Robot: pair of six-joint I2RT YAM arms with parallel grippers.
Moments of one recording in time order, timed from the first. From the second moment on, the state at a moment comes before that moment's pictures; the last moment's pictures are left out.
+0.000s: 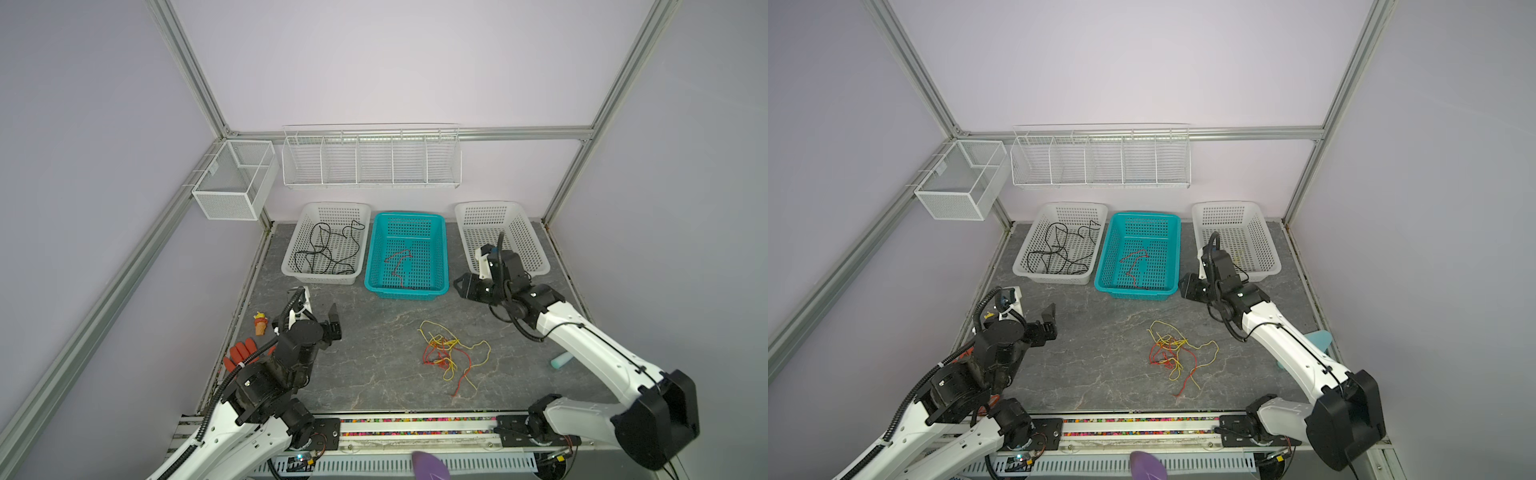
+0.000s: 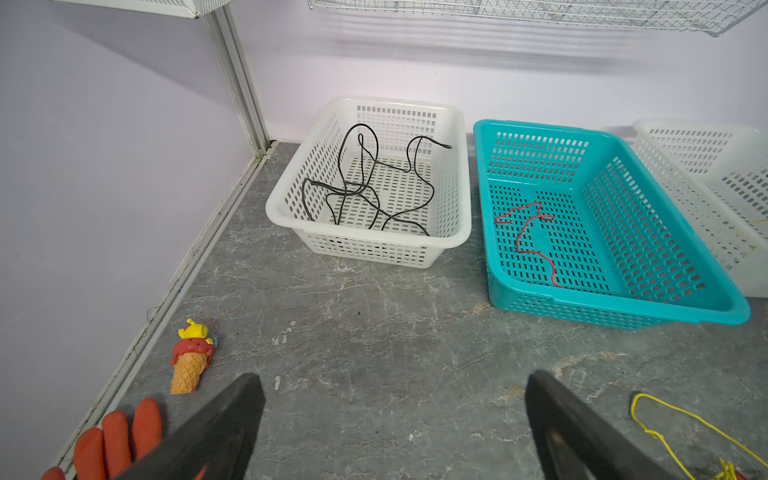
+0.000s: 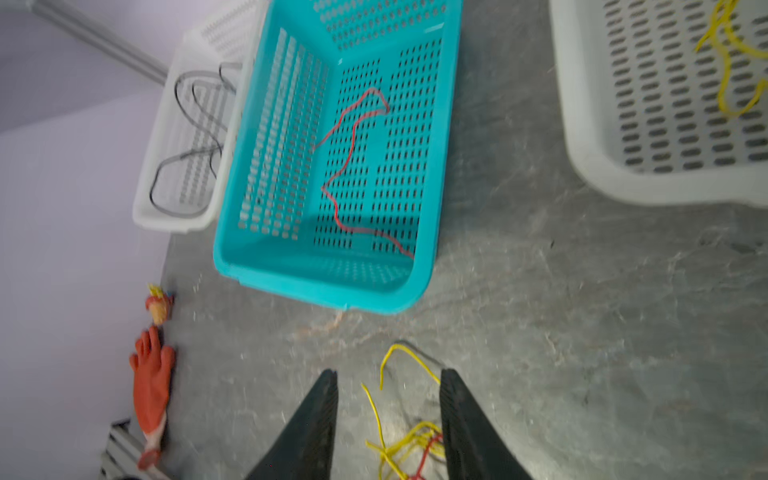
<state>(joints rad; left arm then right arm) -0.79 0.55 0.71 -0.68 -0.70 -0.40 0.53 1.20 0.93 -0.47 -0.12 0.61</state>
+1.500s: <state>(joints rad) -0.79 0.63 0.75 -0.69 -0.47 -0.42 1.13 1.12 0.80 -0.49 0.08 0.55</state>
